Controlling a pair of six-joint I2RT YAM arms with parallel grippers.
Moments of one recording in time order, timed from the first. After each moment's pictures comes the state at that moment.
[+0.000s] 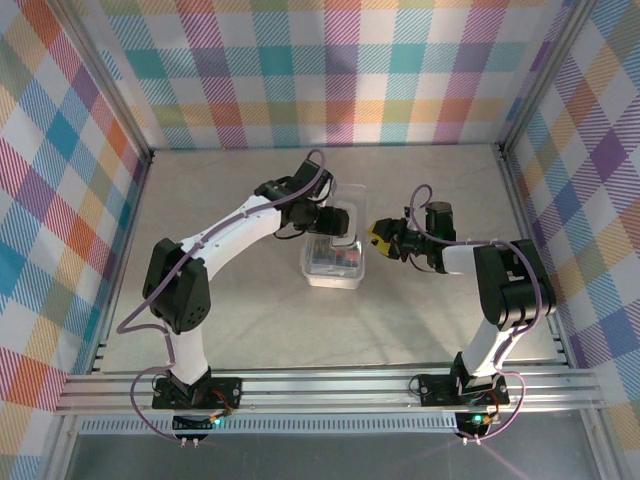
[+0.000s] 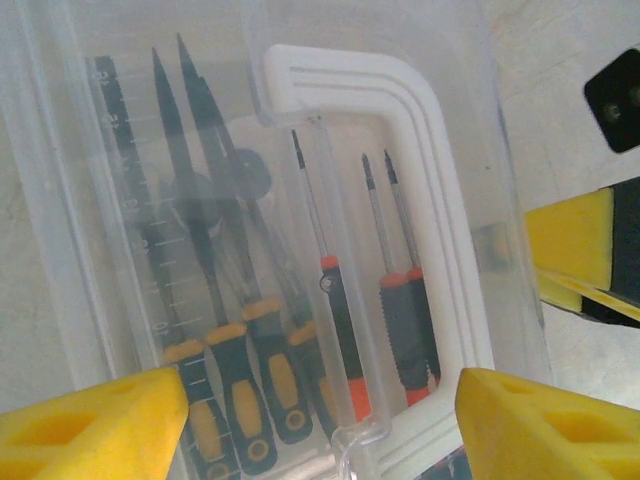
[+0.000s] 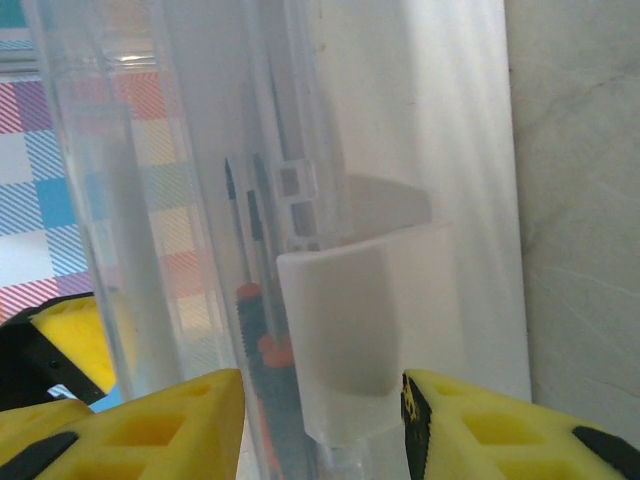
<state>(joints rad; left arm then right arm) -0.64 1.87 1.64 -0.79 0.09 -0.41 0.18 1.73 0.73 0.41 -0.88 1.07</state>
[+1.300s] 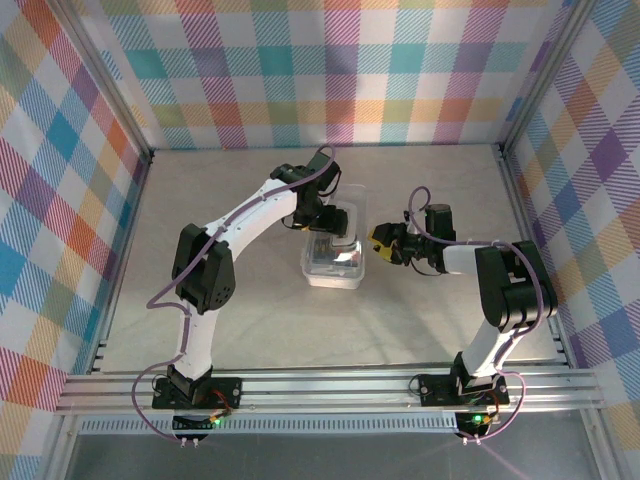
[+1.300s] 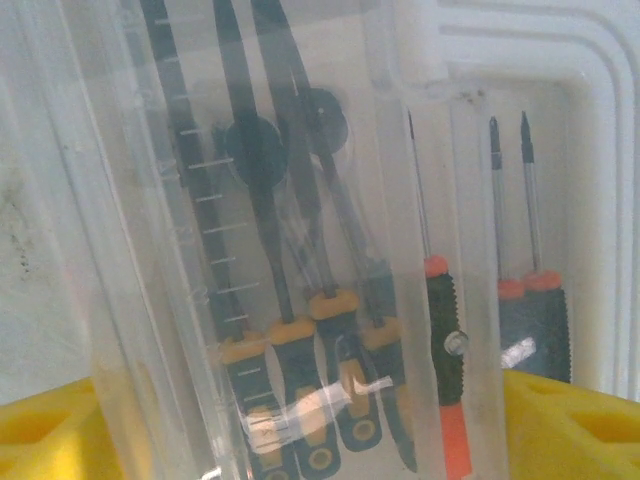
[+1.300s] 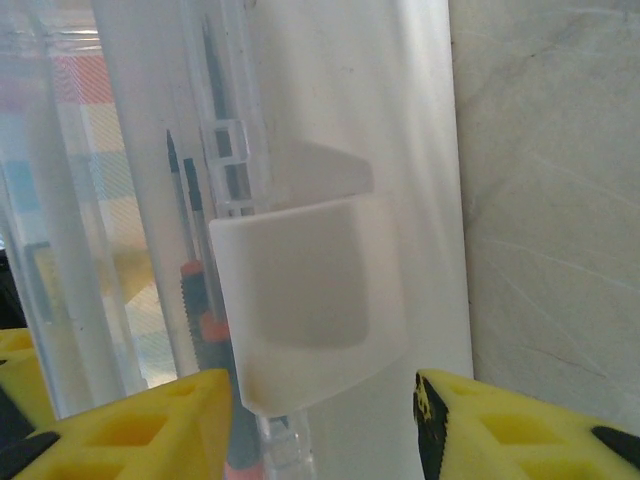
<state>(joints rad) -0.62 2.08 1.90 -1.06 0.08 -0.40 0.17 1.72 0.73 0.29 -0.87 0.96</state>
